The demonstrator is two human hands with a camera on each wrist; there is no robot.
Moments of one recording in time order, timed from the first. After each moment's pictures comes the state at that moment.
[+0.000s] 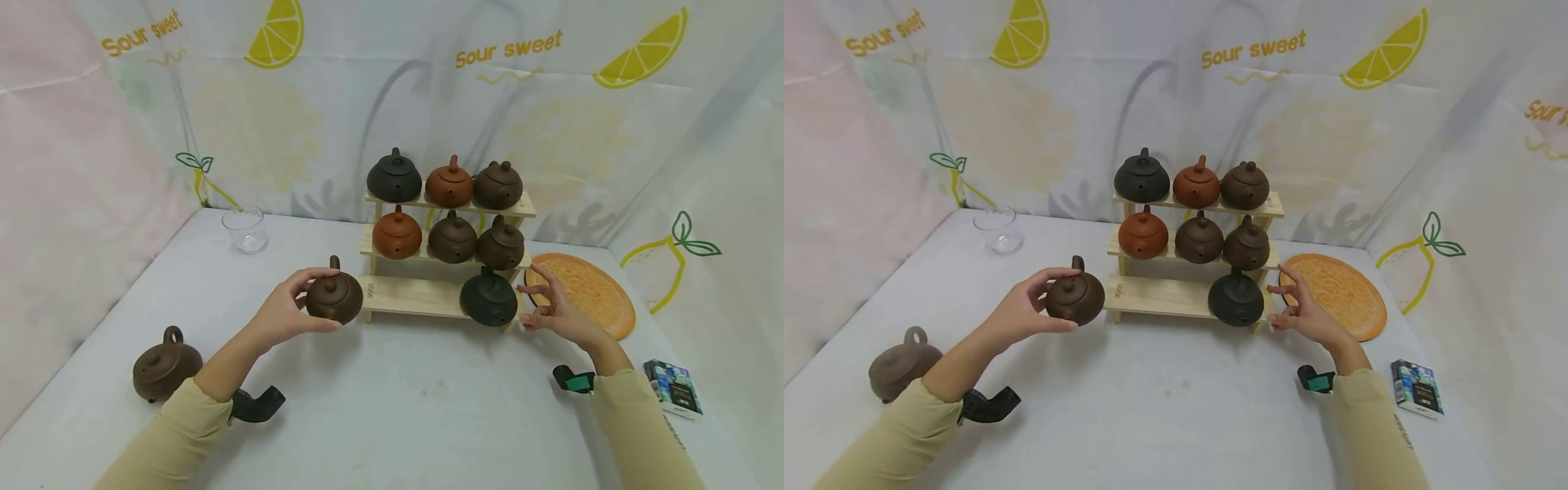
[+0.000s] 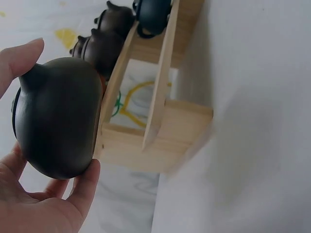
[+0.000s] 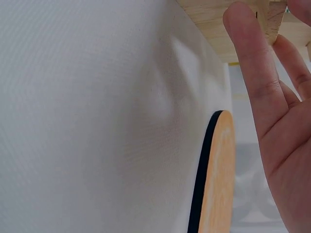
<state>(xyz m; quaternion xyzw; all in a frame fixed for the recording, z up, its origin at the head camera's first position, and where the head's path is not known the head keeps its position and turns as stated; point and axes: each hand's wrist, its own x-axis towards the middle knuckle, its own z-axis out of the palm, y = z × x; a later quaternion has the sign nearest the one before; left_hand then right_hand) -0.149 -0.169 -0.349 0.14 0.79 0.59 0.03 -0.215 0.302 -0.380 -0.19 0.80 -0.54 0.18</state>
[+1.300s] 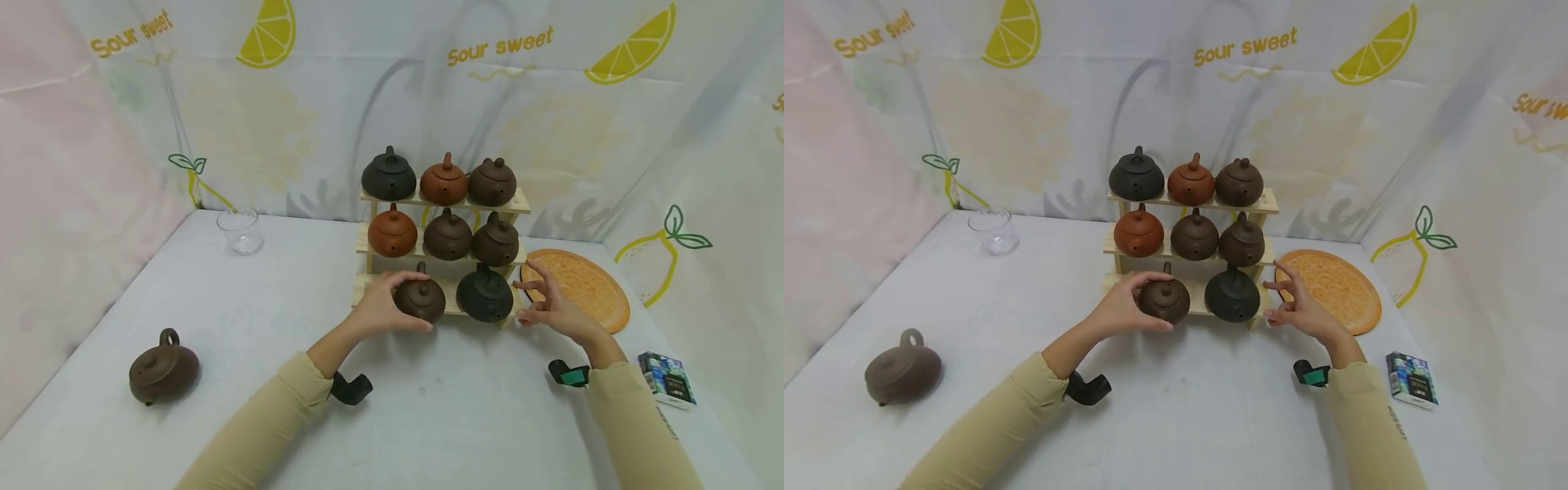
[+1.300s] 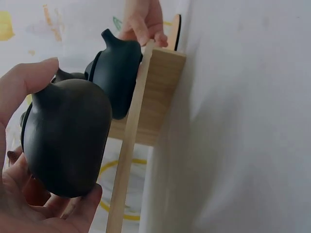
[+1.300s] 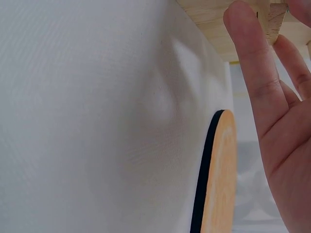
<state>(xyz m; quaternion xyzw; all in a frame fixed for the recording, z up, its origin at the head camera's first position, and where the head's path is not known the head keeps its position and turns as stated) -0.186 -0.045 -0.369 0.18 0.83 0.52 0.04 -0.218 0.305 -0.382 -0.19 0.80 -0.54 0.18</state>
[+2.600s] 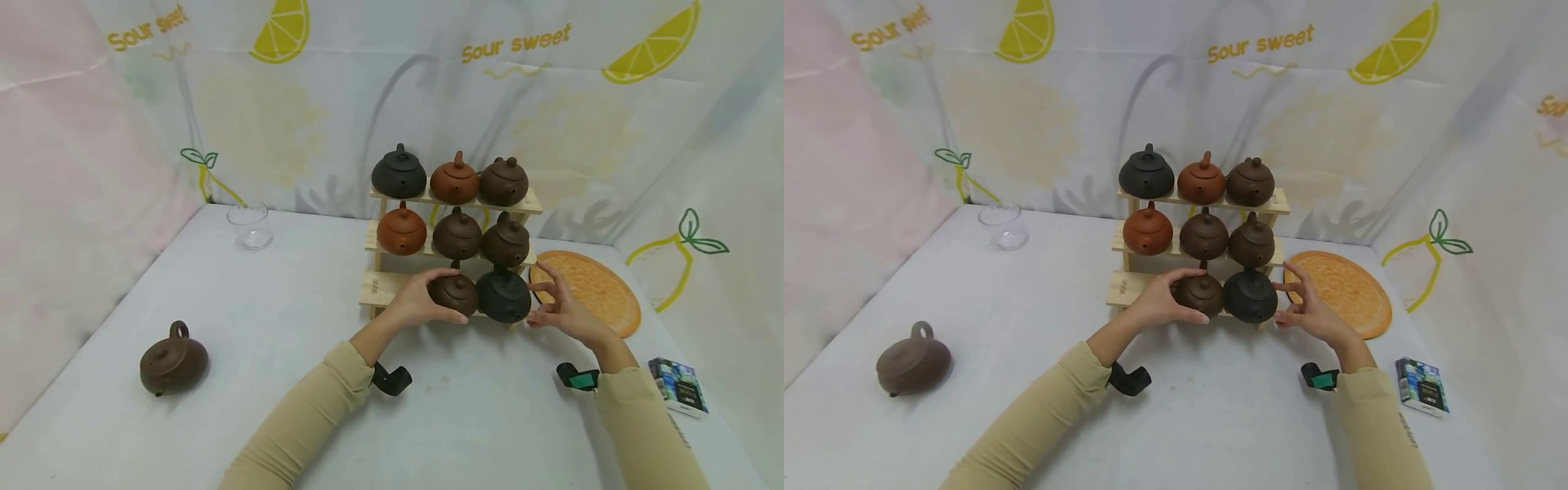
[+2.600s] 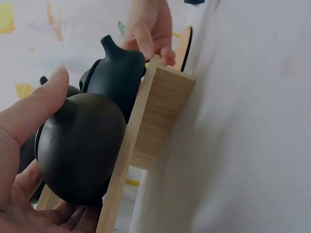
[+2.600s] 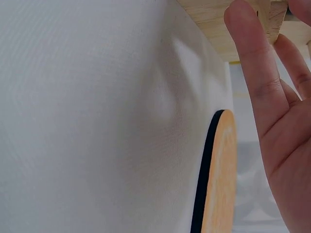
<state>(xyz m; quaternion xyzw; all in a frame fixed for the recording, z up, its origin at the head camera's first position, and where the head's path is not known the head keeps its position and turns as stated) -0.202 -0.007 -0.367 0.16 0.83 0.53 0.09 -0.216 0.304 -0.382 -0.21 0.79 -0.55 0.17</state>
